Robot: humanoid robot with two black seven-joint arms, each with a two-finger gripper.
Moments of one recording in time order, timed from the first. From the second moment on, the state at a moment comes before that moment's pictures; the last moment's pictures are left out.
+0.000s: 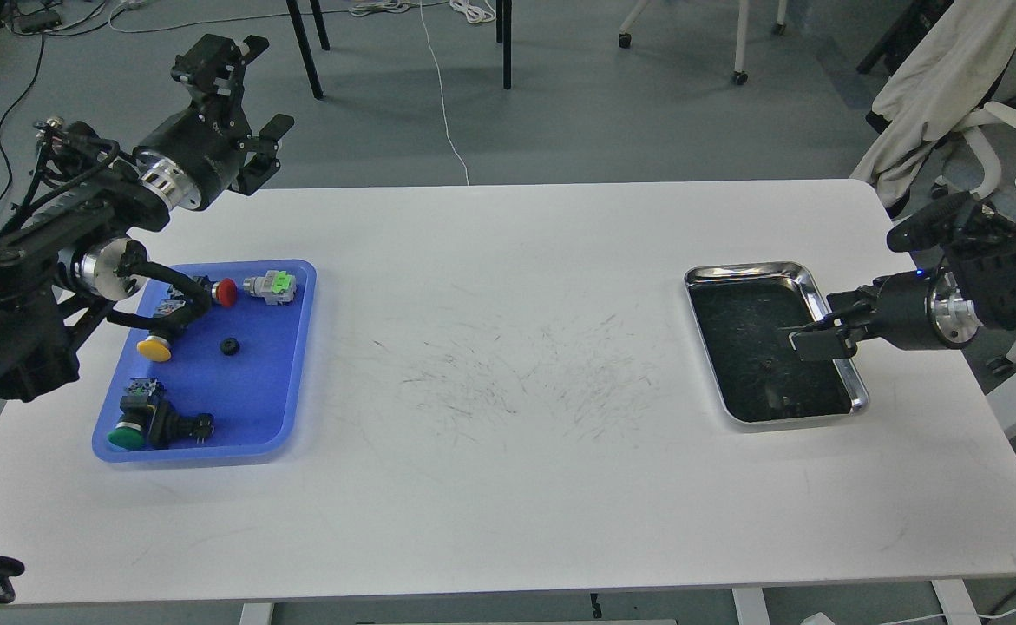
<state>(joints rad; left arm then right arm) -1.01 0.43 -0.31 -0.61 0.12 -0.31 -0.40 1.43 -0.67 -0.84 1.00 -1.22 0.00 0.49</state>
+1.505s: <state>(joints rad) -0.98 0.47 -0.31 -0.61 0.11 -0.30 -0.41 1.23 -0.48 -0.84 0.75 -1.22 -0.01 0.49</state>
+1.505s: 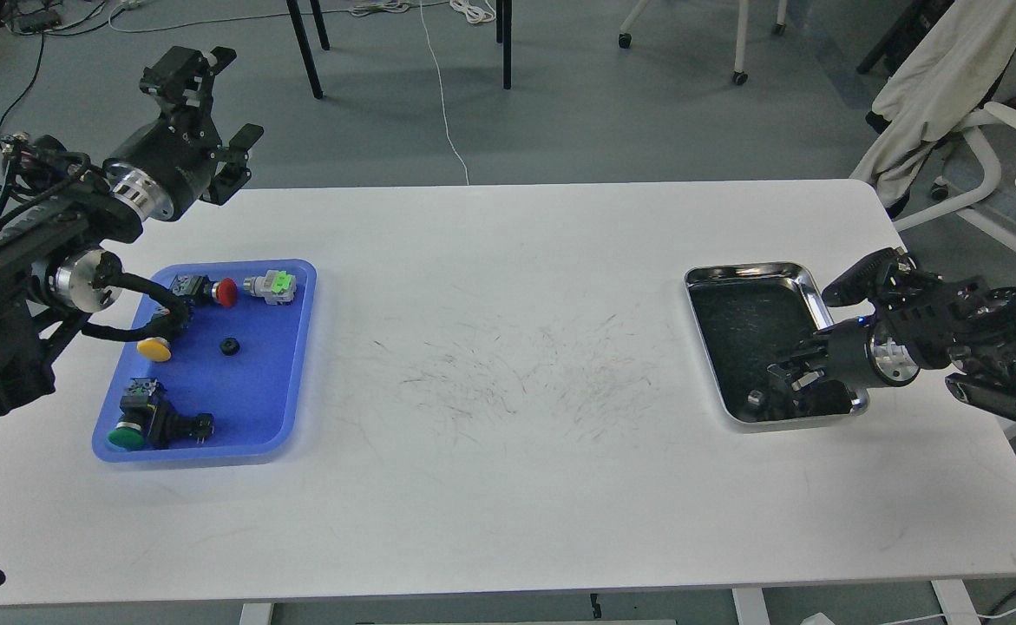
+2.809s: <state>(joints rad) -0.98 0.56 -0.31 -0.62 0.10 -0.30 -0.41 1.34 -0.22 -0.33 0.74 -1.22 -0.25 0.49</state>
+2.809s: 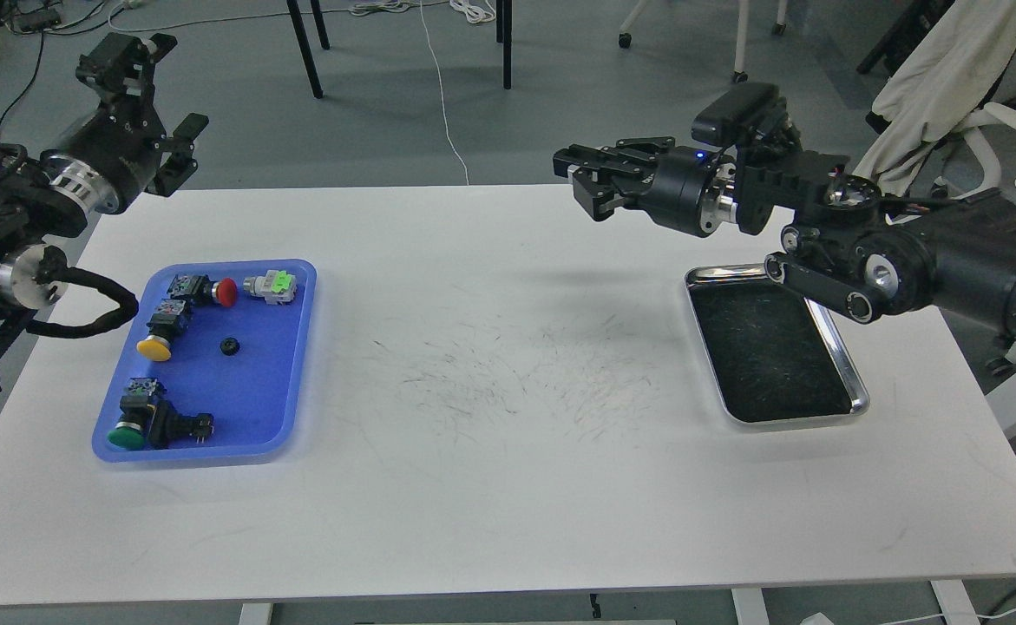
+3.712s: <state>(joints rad) -0.98 0.62 -0.32 -0.64 0.09 -0.30 -0.41 1.13 0.00 -0.34 0.75 -1.37 -0.32 0.49</state>
